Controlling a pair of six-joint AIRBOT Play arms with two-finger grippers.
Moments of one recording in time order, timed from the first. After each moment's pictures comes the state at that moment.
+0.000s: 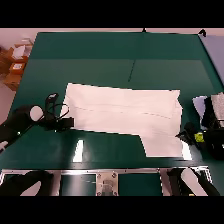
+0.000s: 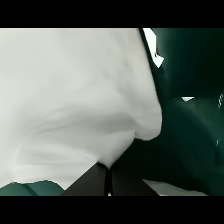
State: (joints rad) left arm -0.22 -1.02 0.63 1.31 -0.97 -1.76; right arm -0.73 -0.89 0.47 -1.10 1.31 1.52
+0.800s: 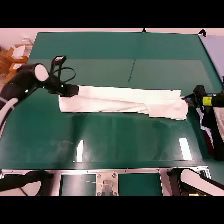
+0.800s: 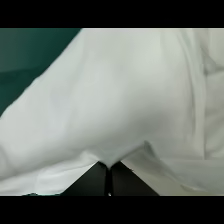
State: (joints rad) left arm -0.22 -1.39 1.24 1.36 -1.03 -1.58; right arm -0.55 -1.20 0.96 -0.85 1.17 1.53
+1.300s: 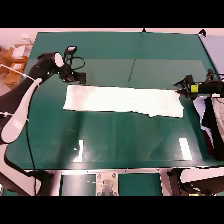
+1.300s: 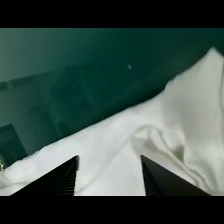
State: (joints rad) left arm -0.21 -1.77 1.66 1.40 -1.01 -1.51; right arm -0.50 -1.61 1.27 -0.75 1.08 1.47
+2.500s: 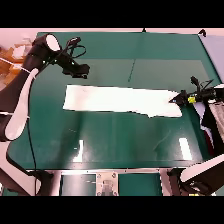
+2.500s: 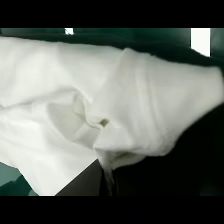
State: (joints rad) left arm -0.21 -1.80 1.87 1.14 -1.30 -1.46; right arm -0.55 -1.91 1.42 -0.84 1.42 1.03
